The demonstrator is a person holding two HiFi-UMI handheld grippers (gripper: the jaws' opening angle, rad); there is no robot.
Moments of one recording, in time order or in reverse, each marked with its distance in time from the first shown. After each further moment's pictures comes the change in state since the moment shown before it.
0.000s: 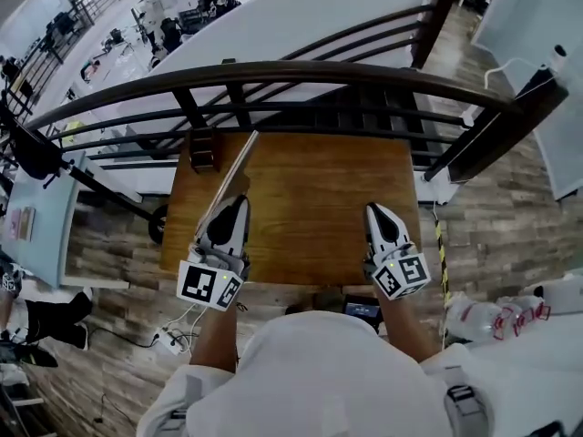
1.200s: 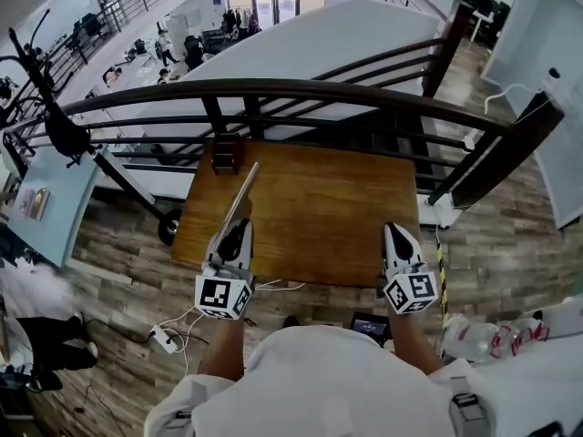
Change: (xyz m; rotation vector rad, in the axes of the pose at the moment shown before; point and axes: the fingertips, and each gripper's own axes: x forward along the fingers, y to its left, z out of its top) left arm -0.098 -0.024 -0.012 0.054 0.052 0.166; right arm -0.083 0.017 0.027 -0.089 0.018 -0.065
